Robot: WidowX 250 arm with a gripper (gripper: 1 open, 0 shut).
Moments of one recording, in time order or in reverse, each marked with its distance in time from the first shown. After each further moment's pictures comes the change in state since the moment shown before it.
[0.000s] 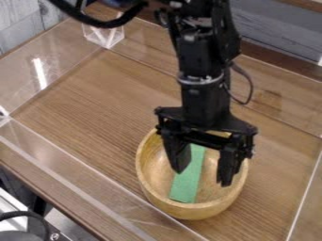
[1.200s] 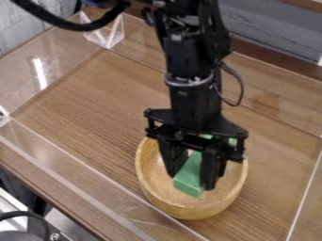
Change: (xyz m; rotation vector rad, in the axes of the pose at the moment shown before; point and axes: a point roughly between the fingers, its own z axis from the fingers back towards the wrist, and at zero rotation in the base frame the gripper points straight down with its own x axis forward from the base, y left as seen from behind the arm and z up) arm -0.014 0.002 0.002 -0.006 -0.012 -0.007
